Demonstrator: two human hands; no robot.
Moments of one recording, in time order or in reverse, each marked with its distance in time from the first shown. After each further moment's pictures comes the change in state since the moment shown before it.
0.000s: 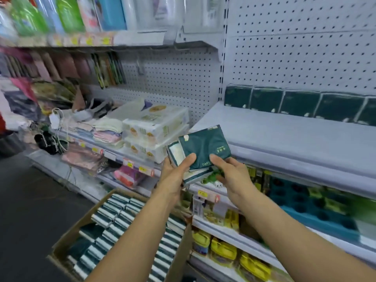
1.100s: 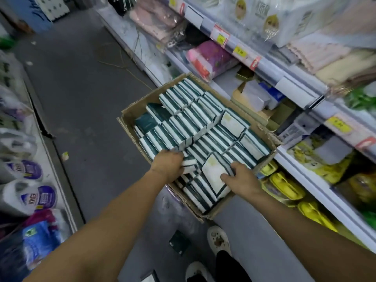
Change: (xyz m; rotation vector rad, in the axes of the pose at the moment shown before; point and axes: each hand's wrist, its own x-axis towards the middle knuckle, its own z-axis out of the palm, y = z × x) left_hand -0.017 -0.206 -0.352 1.930 -0.254 -0.328; right_hand 0.020 0.364 0.064 -1.346 -0.611 0.235
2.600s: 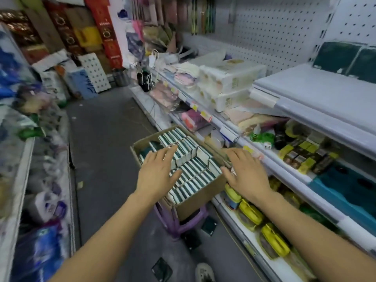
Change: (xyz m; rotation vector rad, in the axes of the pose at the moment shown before) left_hand -0.257 0.186 -0.137 -0.183 0.724 -0.222; right_hand -0.239 0.049 -0.190 -0.497 0.659 -0.769
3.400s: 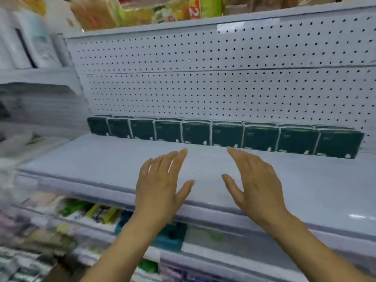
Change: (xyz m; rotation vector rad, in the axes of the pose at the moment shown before) left_hand -0.005 0.573 -0.074 -0.326 0.415 0.815; right_hand -0.331 0.290 -0.349 -0.403 0.519 0.567
